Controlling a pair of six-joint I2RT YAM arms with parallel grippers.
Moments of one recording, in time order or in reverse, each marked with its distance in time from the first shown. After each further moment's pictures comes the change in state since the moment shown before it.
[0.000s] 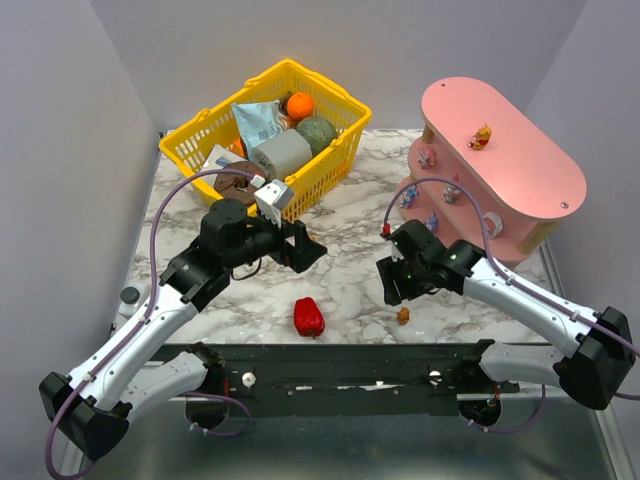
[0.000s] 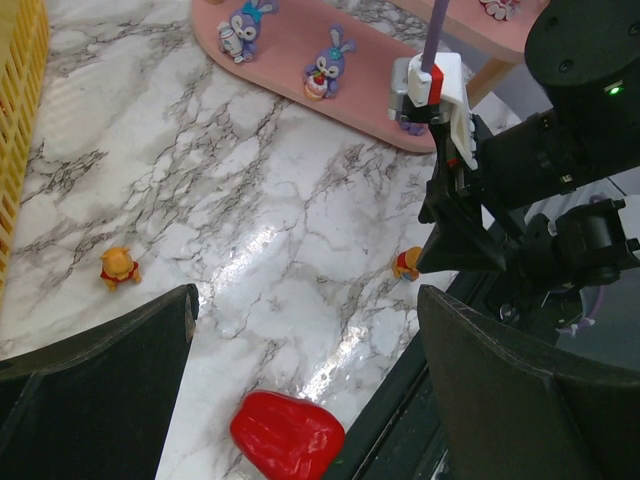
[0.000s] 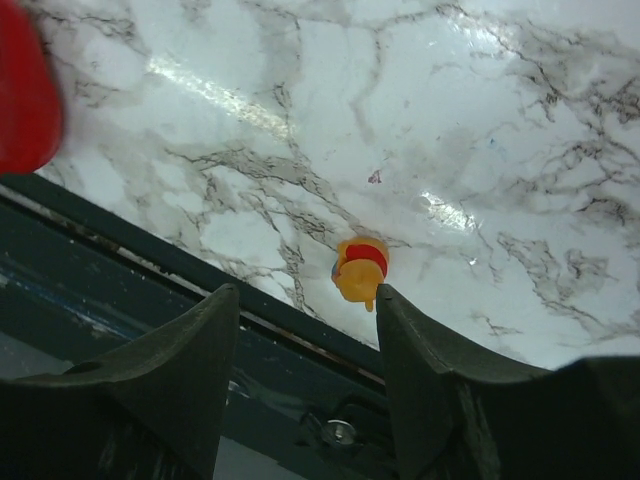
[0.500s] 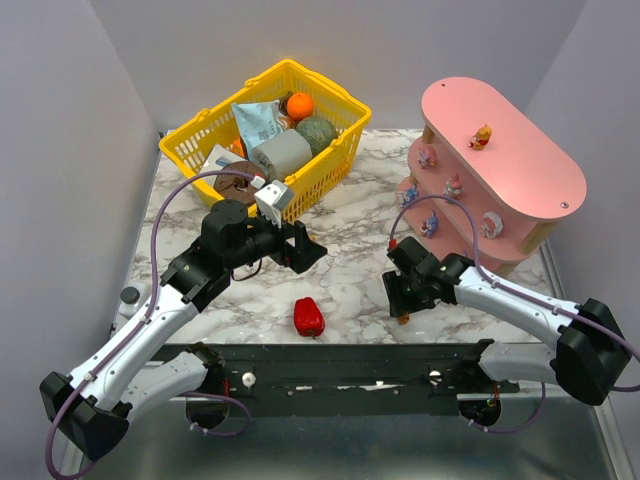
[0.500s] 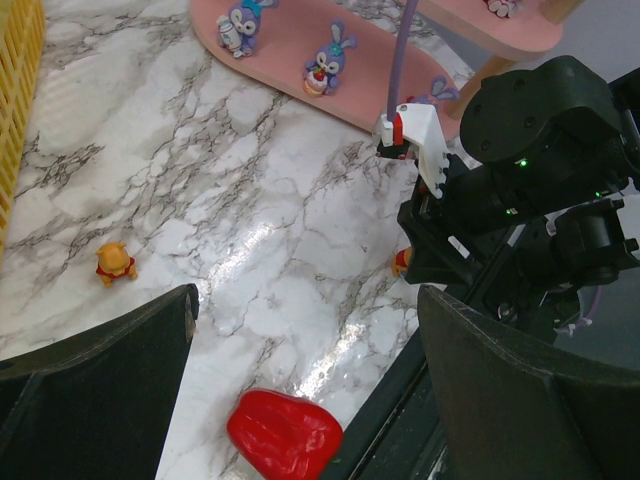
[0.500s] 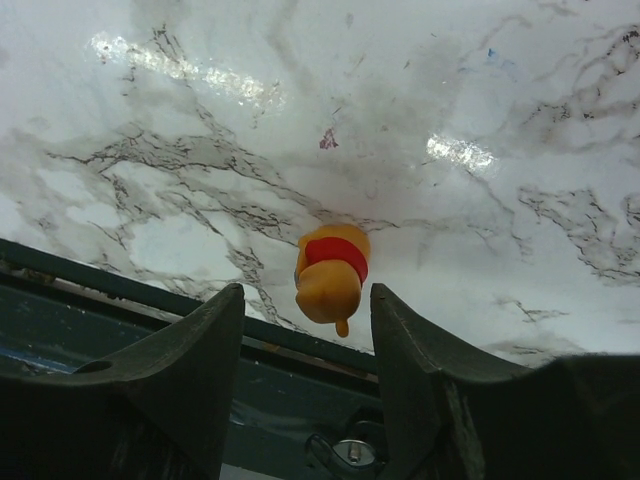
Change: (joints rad) left arm 0.000 -0.001 -0.011 0.007 0.000 -0.010; right arm 0.000 0.024 -0.175 0.092 0.047 0.131
